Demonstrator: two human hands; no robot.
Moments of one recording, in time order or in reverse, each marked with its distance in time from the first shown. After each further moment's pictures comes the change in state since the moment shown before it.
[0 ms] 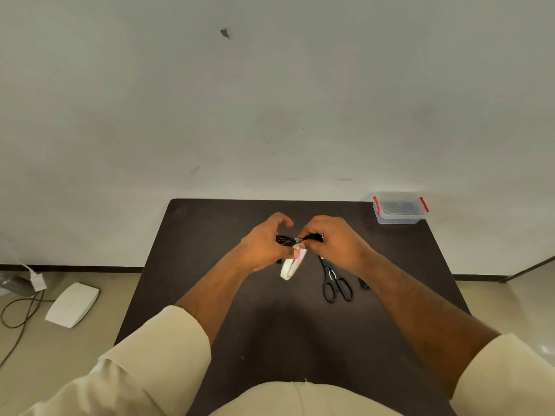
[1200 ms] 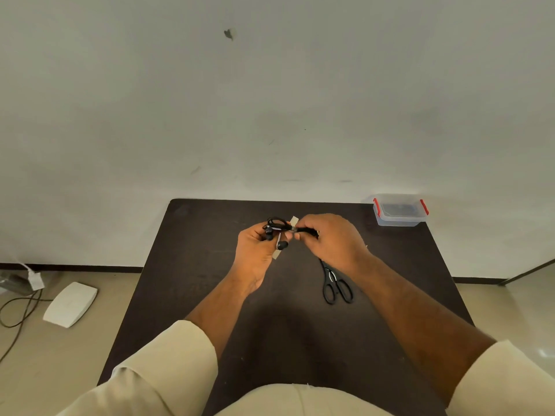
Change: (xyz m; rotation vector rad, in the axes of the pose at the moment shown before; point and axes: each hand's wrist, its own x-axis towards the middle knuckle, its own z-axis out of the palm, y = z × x) left_hand -0.003 -0.021 0.024 -0.813 0.299 0.215; right_hand 0.003 -0.018 0.003 -0.155 0.155 0.045
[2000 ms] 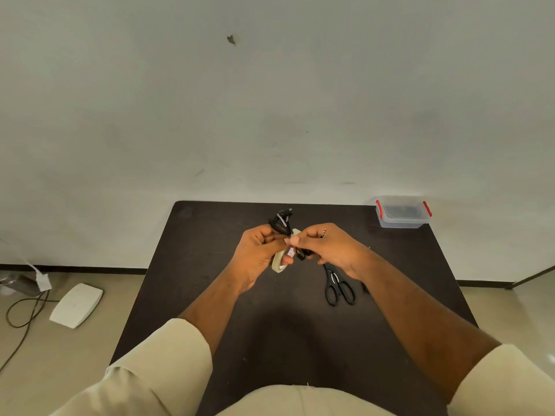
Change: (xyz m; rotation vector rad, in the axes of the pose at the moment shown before) left_hand -0.007 0.013 -0.009 0.100 -0.141 -0.134; right_hand -0.005 -0.001 0.000 0.691 -0.329 0.447
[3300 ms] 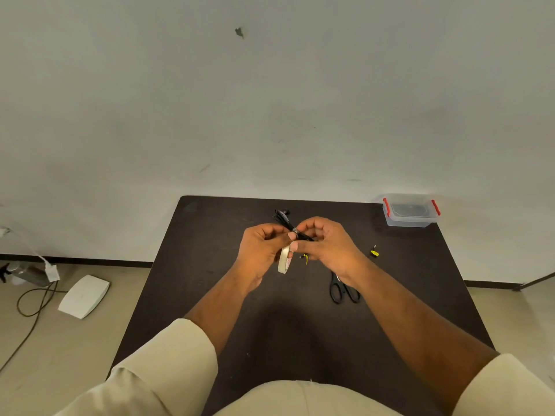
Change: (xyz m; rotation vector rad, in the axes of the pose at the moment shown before) left_hand 0.000 -0.005 0.001 0.055 0.159 0.007; right_hand 0.005 0.009 0.022 0.231 0.149 -0.101
